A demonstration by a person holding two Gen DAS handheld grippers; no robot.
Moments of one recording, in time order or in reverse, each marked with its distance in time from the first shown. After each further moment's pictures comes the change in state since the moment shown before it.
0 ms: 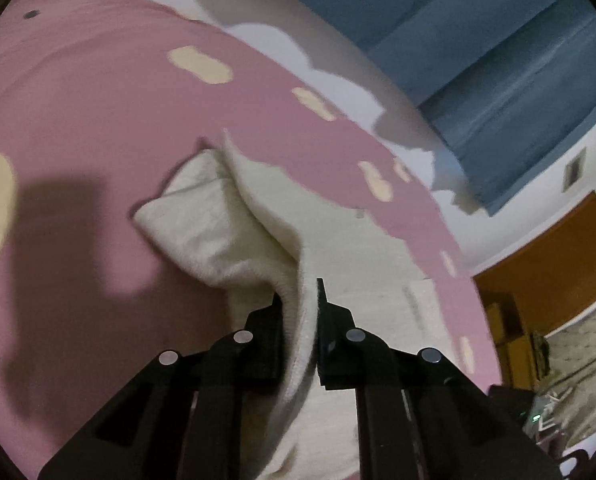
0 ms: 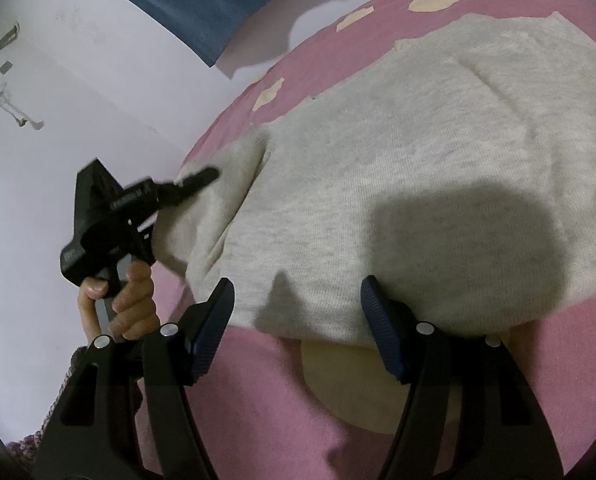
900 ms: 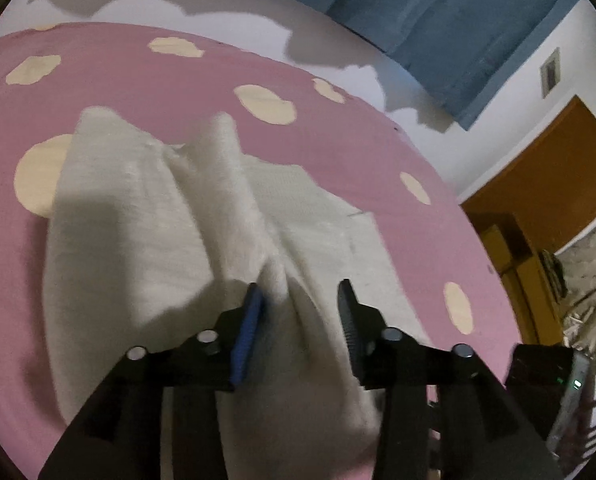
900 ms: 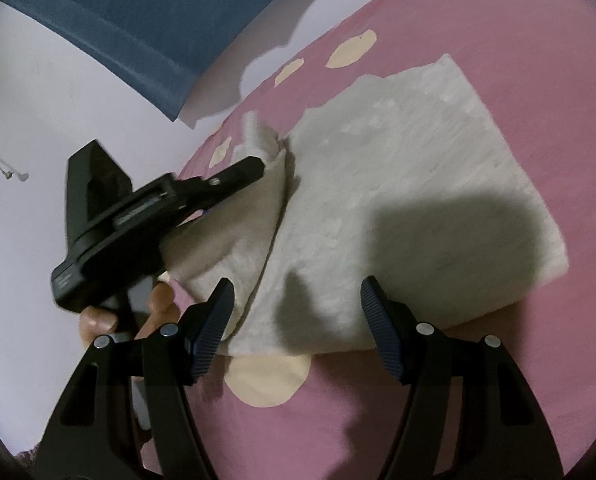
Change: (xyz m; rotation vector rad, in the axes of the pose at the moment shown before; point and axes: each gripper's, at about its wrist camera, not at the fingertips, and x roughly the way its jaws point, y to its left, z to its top) left arm 0.112 -0.150 -0.043 0.240 0.172 -0.026; right arm -0.089 -0.068 0.034 0.101 -0.105 -0.074
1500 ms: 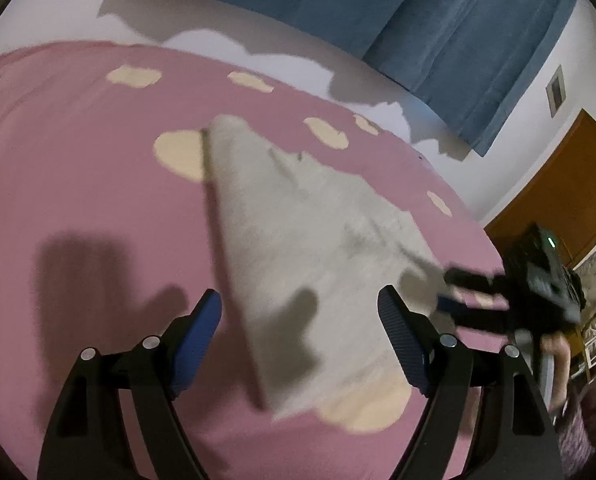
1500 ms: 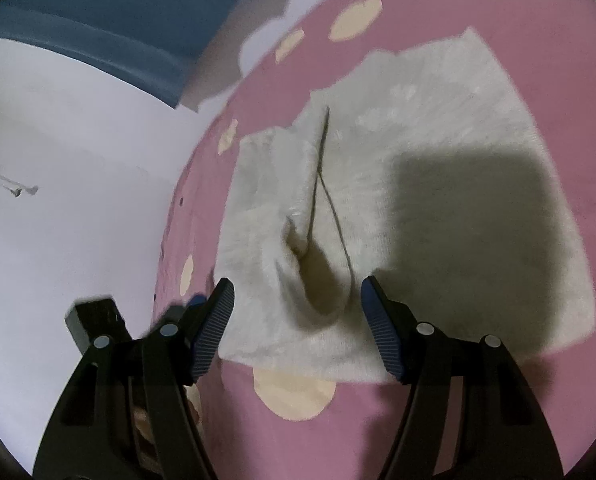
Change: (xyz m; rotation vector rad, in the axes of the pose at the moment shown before) left arm -0.102 0.068 -0.070 -0.016 -0.146 0.115; right arm 0.032 -0.007 0.042 0.098 0.183 0.076
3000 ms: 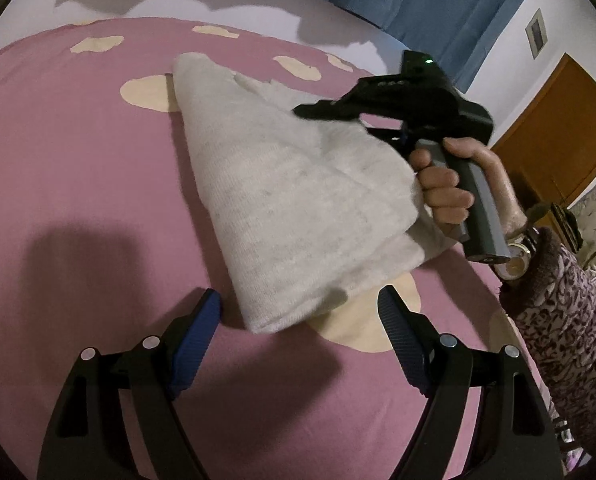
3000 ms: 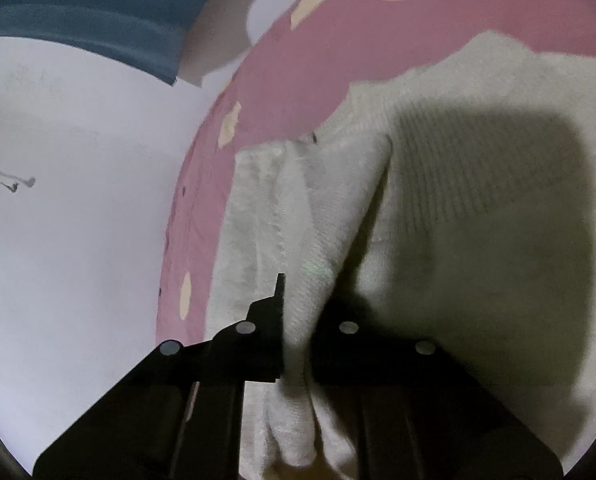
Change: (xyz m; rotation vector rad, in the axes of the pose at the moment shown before) left arm 0.010 -0.017 -0.046 0.130 0.162 -0.027; right arm 0.087 0.010 0.081 -0.043 0.096 0.071
